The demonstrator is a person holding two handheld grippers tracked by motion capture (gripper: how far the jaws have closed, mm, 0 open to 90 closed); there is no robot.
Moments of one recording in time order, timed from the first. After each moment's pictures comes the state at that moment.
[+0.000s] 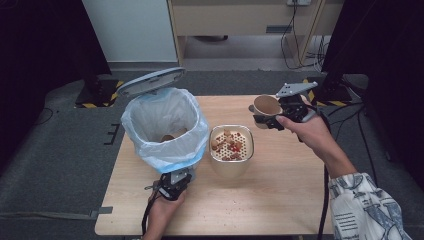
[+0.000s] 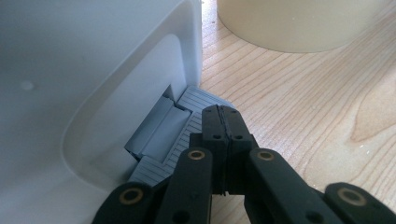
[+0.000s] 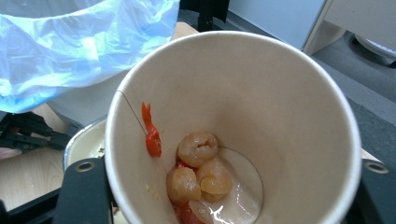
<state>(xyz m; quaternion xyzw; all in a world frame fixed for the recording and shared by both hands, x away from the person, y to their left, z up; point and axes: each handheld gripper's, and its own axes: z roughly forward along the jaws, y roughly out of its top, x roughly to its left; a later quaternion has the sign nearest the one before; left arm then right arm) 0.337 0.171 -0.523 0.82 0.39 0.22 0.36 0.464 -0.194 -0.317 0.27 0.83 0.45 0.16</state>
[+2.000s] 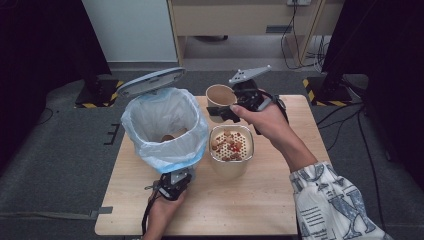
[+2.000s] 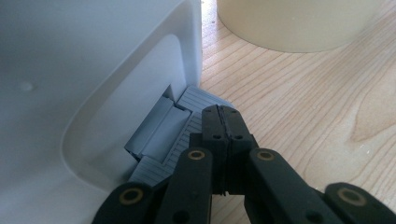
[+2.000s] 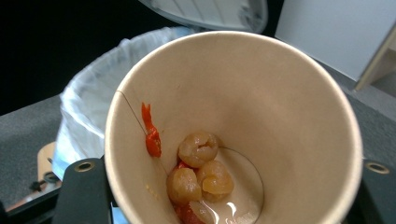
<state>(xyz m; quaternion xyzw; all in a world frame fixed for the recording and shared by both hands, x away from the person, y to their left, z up) 0.337 0.170 -0.522 0.82 0.40 0.22 0.36 0.455 -0.076 -0.268 0.23 0.83 0.50 0.10</state>
